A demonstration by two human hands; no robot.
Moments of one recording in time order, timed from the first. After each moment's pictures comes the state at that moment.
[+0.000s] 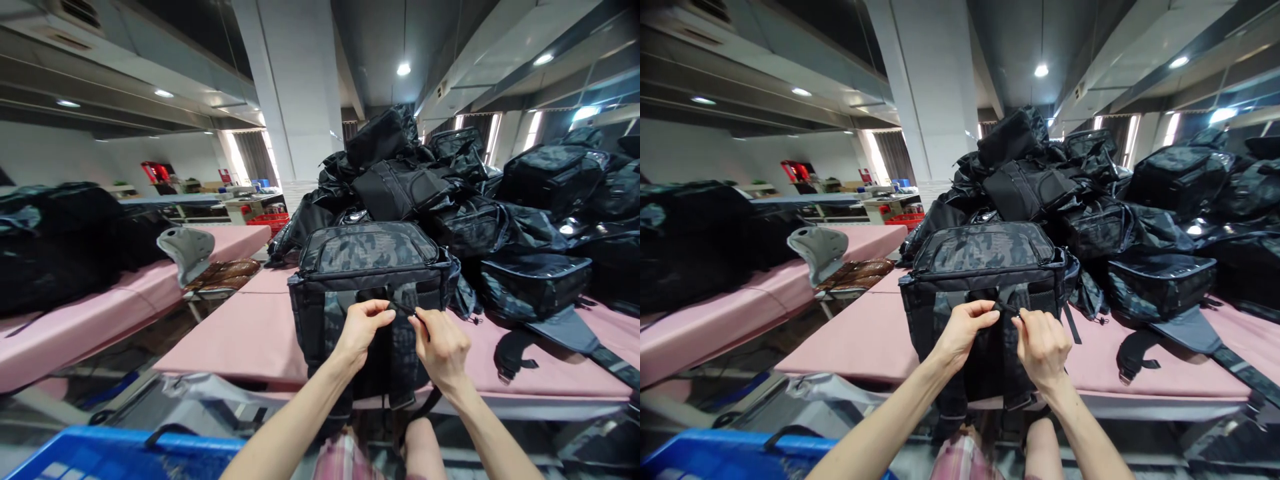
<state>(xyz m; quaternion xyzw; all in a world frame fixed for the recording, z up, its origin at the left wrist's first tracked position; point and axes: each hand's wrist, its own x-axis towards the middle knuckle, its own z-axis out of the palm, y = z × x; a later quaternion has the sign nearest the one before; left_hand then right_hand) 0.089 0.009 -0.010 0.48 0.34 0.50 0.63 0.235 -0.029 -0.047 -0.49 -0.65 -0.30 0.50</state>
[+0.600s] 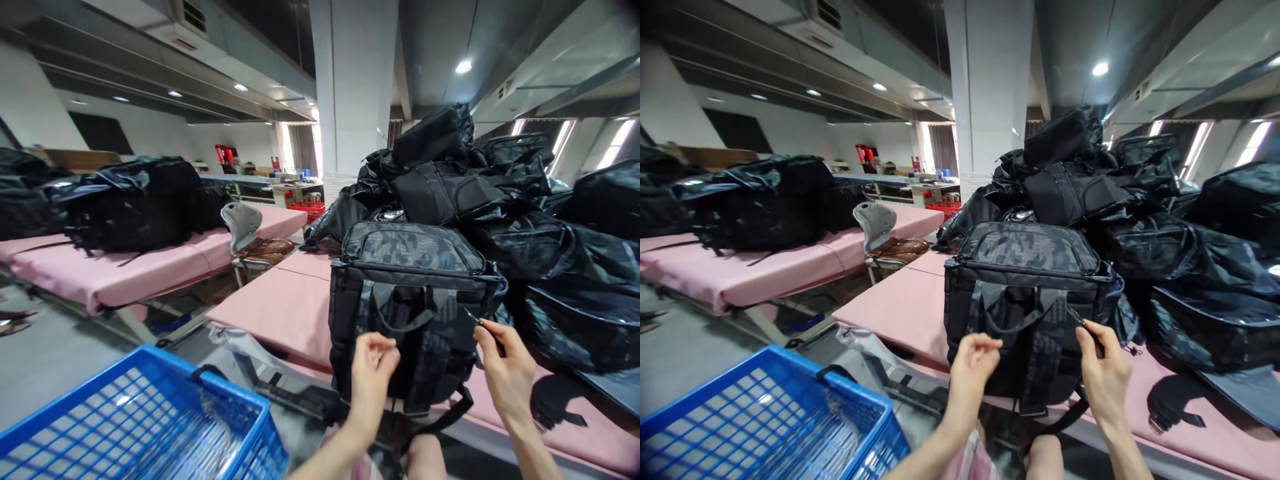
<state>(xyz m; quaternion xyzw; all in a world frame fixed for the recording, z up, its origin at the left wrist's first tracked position) 0.065 -0.033 -0.086 0.47 0.37 0.69 0.41 0.264 -0.020 -0.059 -0.58 -0.54 -0.03 0.62</state>
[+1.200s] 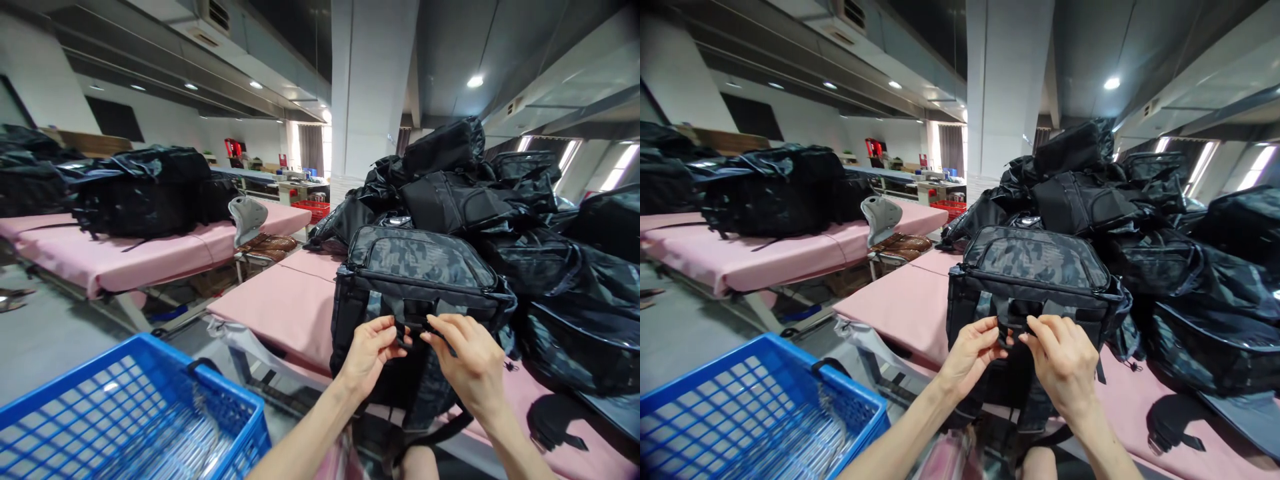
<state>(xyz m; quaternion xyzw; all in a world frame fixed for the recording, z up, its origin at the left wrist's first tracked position) 0.037 -0.005 -0.044 0.35 0.21 0.58 0.71 0.198 -0.022 -0.001 -0.38 -0.77 -0.30 0.42</state>
